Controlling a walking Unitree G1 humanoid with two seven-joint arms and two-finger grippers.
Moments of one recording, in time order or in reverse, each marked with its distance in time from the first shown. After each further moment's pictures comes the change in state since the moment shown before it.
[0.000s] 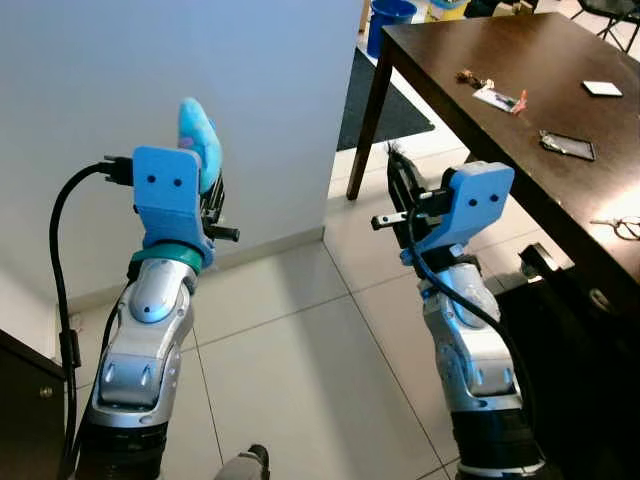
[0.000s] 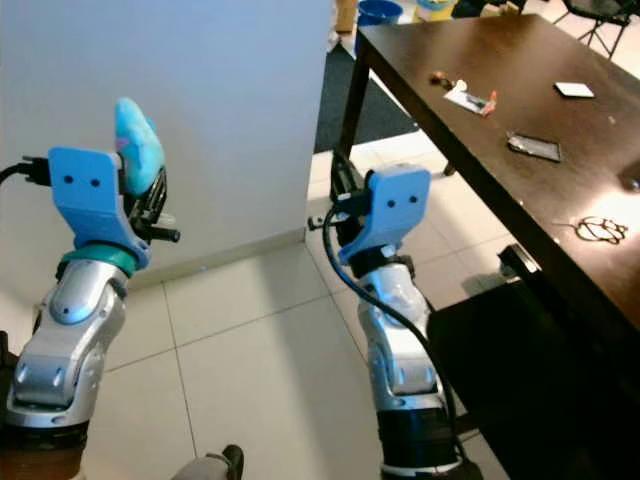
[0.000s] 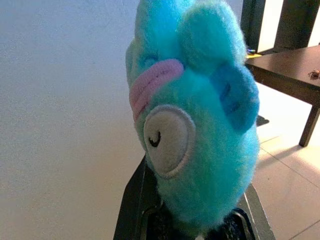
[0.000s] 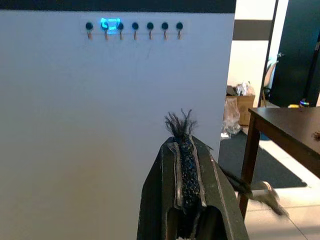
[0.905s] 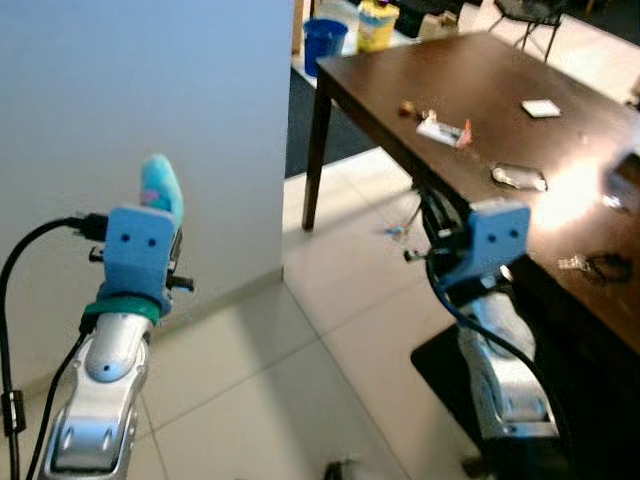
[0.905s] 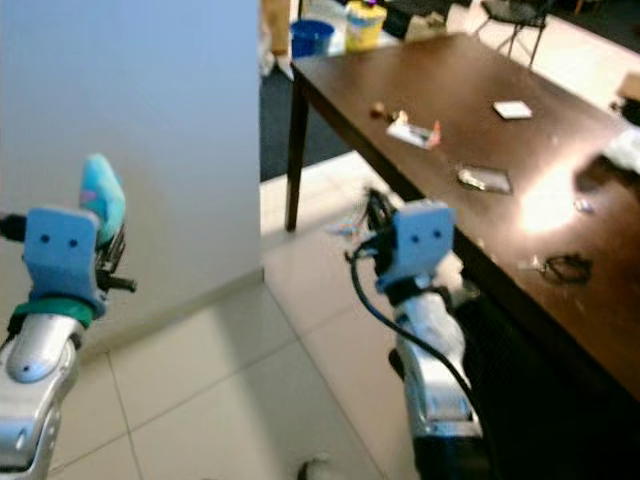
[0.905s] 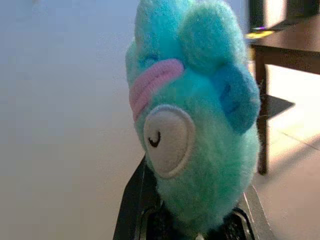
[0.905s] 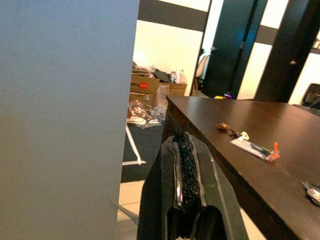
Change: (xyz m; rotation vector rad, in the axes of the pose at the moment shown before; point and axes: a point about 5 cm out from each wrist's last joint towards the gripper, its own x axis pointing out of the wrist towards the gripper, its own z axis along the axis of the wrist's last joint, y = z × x) left arm -0.049 0.042 -0.025 0.217 0.051 0.131; right arm -0.035 -0.048 -0.018 -0.168 0.098 -0.070
